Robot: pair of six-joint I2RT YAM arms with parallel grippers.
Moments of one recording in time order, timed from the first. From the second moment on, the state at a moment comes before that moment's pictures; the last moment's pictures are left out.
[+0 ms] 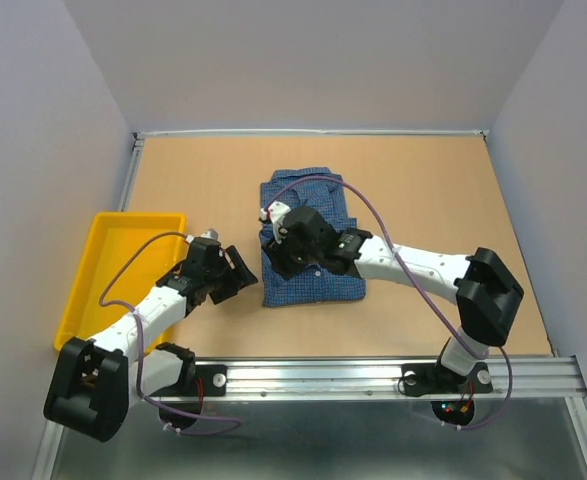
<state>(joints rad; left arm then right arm) -0.36 1.05 0.45 -0.28 0.11 -0.83 0.94 1.67 1.25 -0.27 -0.02 0.13</state>
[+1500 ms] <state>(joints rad) -0.35 1.01 0.39 -0.22 0.19 -0.83 0.99 1.97 1.47 -0.28 0.67 -0.12</state>
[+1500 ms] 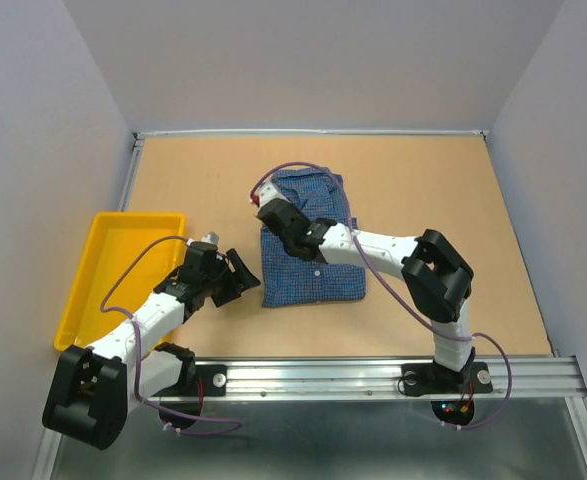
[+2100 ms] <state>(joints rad) -0.35 1.09 0.59 -0.21 0.24 -0.78 0.75 1.74 1.35 -0.30 0.52 0.17</state>
